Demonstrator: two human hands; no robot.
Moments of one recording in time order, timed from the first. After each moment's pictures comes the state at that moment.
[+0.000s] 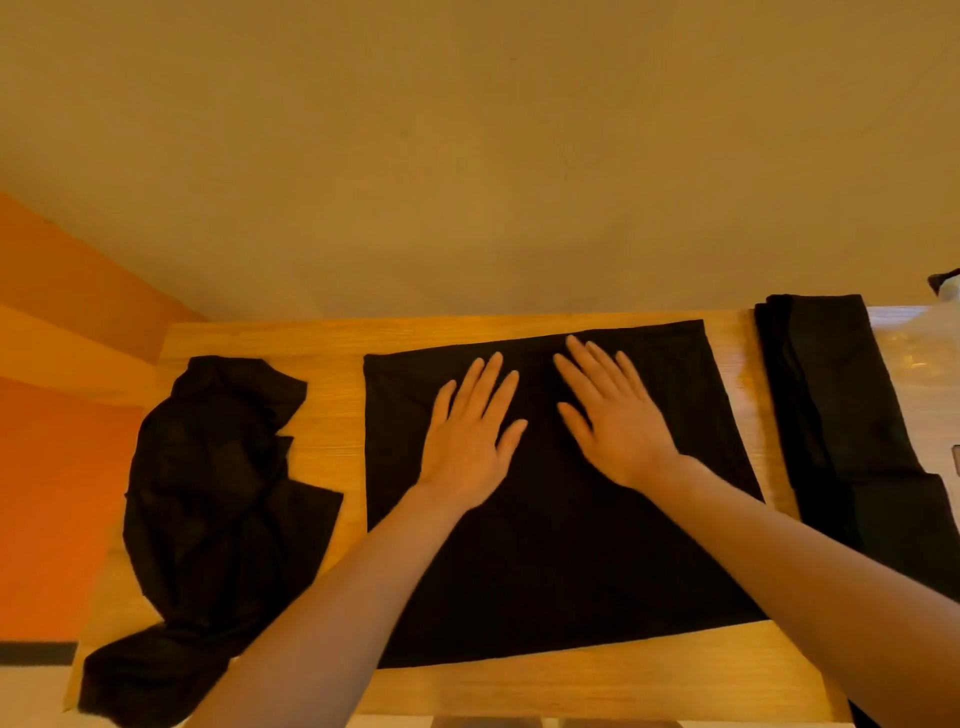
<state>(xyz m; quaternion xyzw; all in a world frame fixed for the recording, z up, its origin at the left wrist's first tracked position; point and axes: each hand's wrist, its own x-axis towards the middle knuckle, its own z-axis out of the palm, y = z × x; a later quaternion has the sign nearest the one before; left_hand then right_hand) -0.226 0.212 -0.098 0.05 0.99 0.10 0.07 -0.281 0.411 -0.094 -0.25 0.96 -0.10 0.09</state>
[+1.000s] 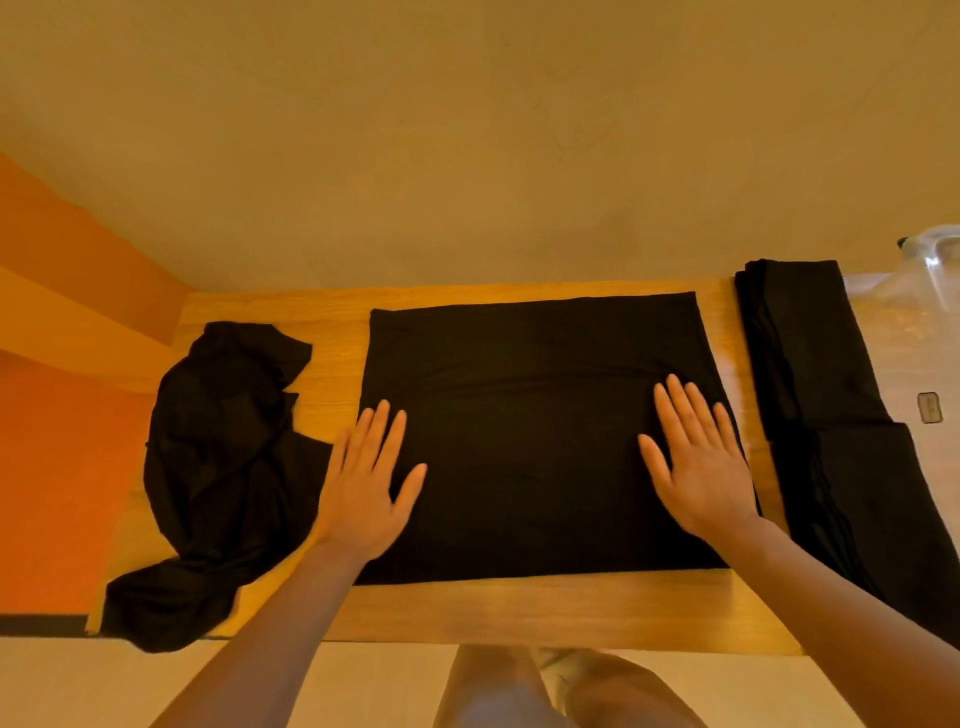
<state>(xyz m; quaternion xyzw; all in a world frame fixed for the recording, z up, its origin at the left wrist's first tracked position) -0.106 0.138 -0.118 -0.03 1.00 0.02 0.08 -0.193 0.510 -0.117 -0.11 0.99 -0.06 0.09</state>
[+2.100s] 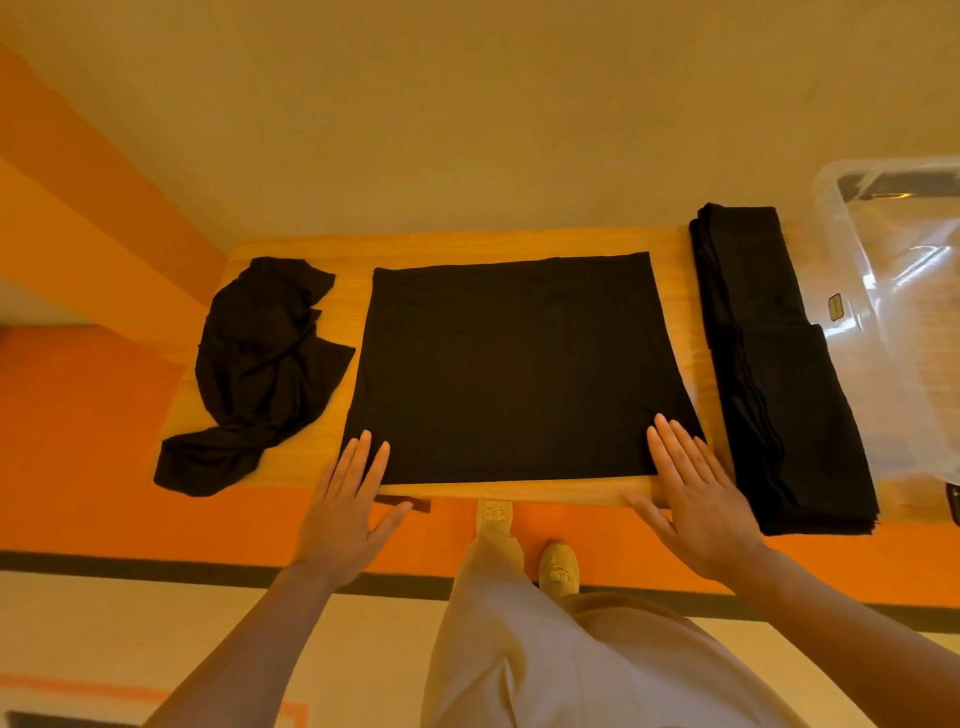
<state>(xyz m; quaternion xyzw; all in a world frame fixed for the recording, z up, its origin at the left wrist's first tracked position) 0.062 0.169 -0.112 -0.04 0.99 0.03 0.10 -0.044 0.583 -0.118 -0.22 0.97 -0.06 0.09</state>
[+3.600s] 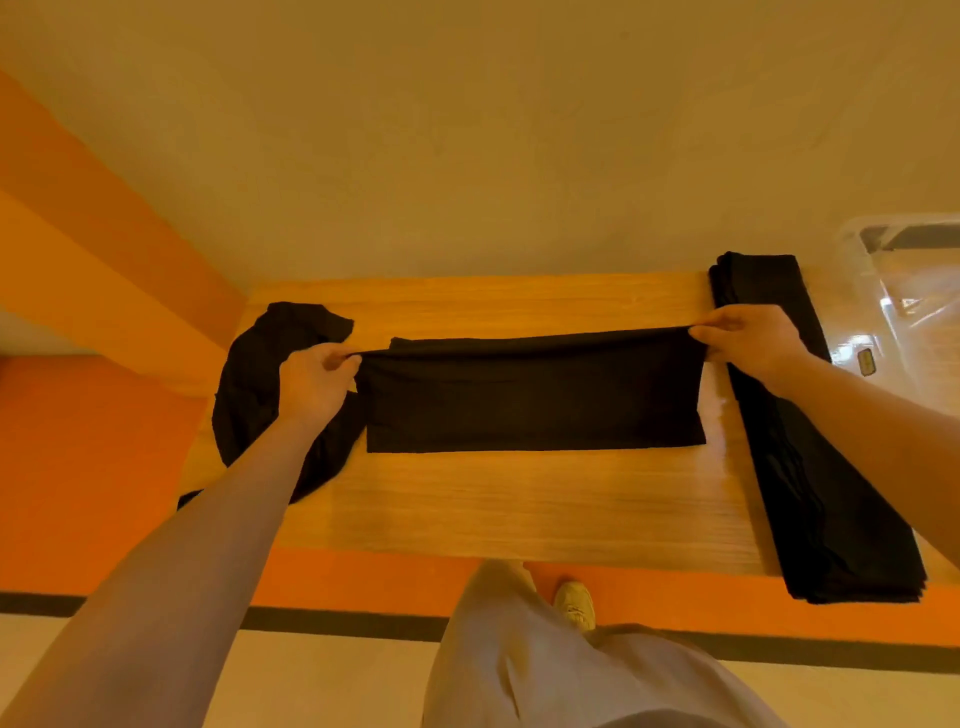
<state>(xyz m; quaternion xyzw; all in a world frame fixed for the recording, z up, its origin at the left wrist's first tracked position) -0.122 0.106 -0.003 -0.27 0.90 0.35 -0.05 -0.254 0.548 -0.005 0.08 0.89 -0.43 0.14</state>
